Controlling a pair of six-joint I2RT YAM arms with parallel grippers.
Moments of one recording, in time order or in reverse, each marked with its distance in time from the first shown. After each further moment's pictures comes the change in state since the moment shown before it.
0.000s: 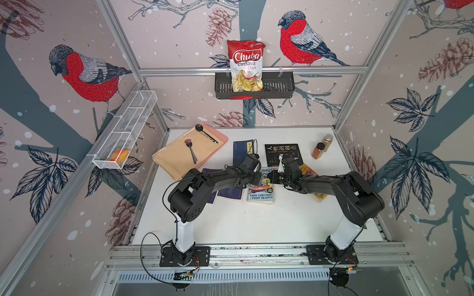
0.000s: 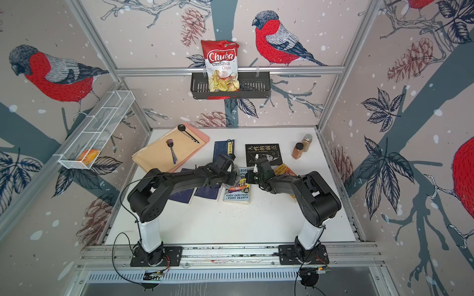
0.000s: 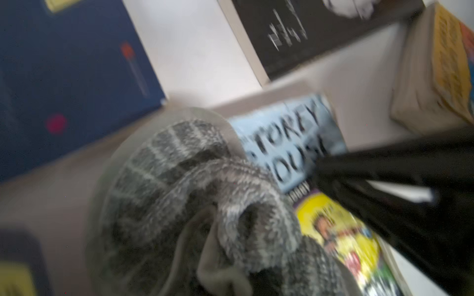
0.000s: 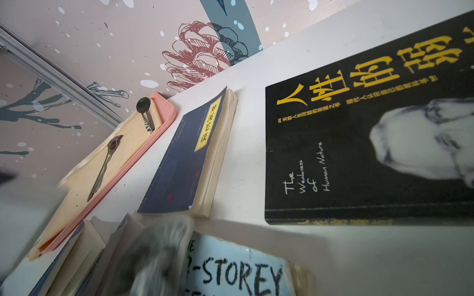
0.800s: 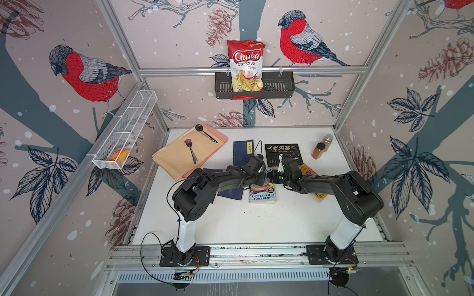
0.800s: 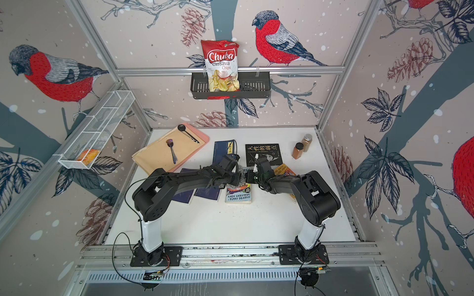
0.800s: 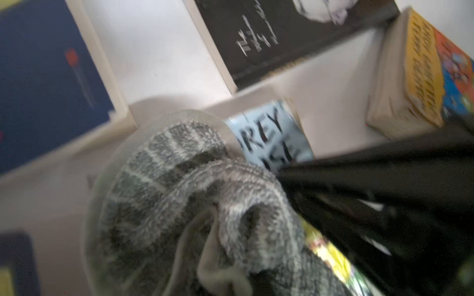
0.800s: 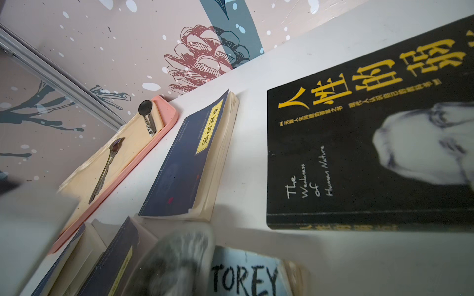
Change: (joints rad) left arm -0.031 0.028 0.019 0.023 0.000 -0.026; right arm -0.001 0.004 -0.006 0.022 0.000 0.000
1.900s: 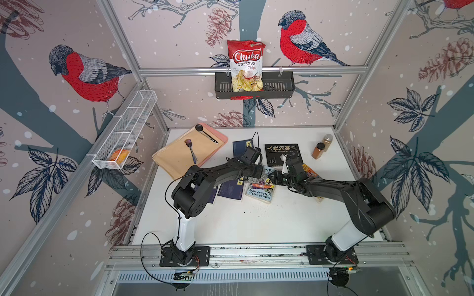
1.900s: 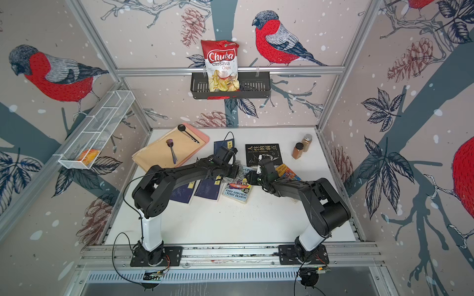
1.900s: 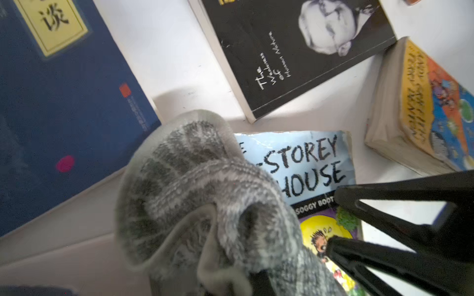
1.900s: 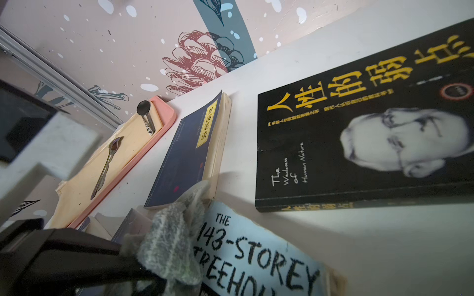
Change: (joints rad) left arm 0.126 0.055 0.206 -0.133 0.088 0.055; right arm -0.011 -0.149 -0.051 -0.095 0.017 -0.010
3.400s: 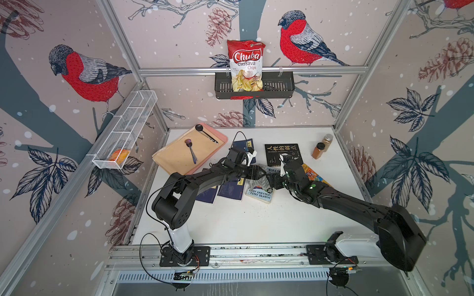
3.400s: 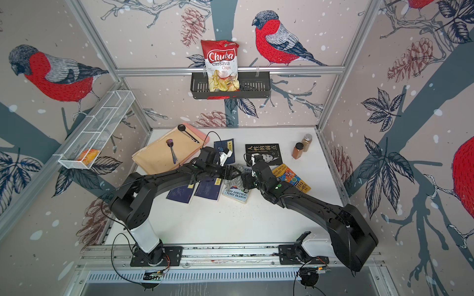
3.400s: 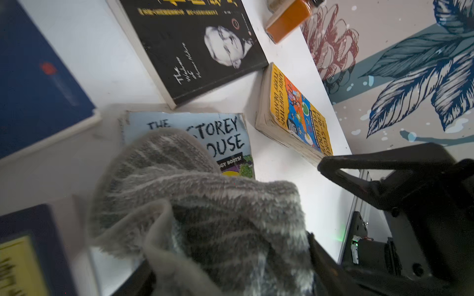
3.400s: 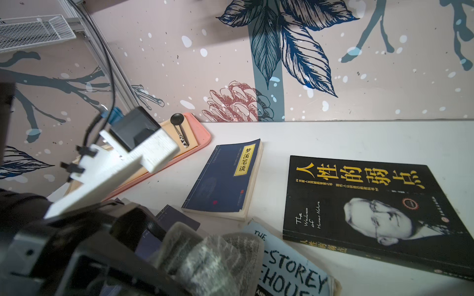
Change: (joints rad) left arm 0.084 -0.175 -0.244 0.248 0.436 -0.104; right arm 0.214 -0.325 0.005 -0.216 0.309 -0.173
